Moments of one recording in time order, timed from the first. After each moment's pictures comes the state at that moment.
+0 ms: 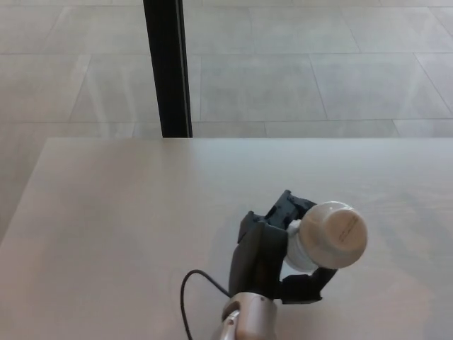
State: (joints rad) left_arm -0.36 -0.06 -0.55 0.33 0.23 0.12 0.46; right_arm 0.03 -0.28 -0.42 -0.23 0.26 0.15 -0.01
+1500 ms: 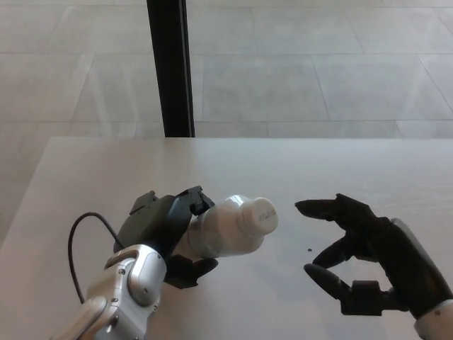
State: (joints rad) left_arm -0.46 0.41 -0.58 0.01 0.30 0.62 0.07; right_arm -0.07 -0.40 0.26 -0.32 -0.23 0.14 0.01
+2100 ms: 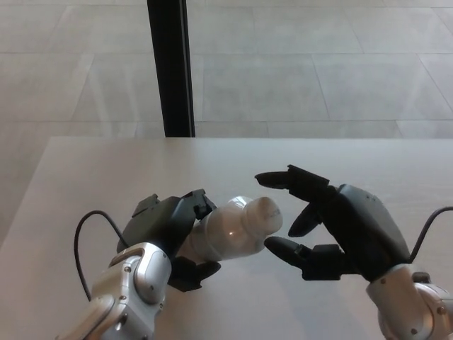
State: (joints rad) left_arm -0.46 0.40 -0.59 -0.04 0.32 0.73 0.02; right_arm -0.26 -0.36 0.40 -0.24 -0.49 0.17 -0.07
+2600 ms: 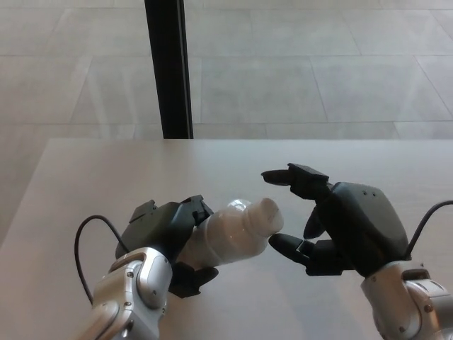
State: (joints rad) left_arm -0.44 0.38 -0.60 -0.06 0.38 0.79 -0.02; right_arm -0.28 -0.35 0.41 -0.20 -0.66 0.20 -0.09
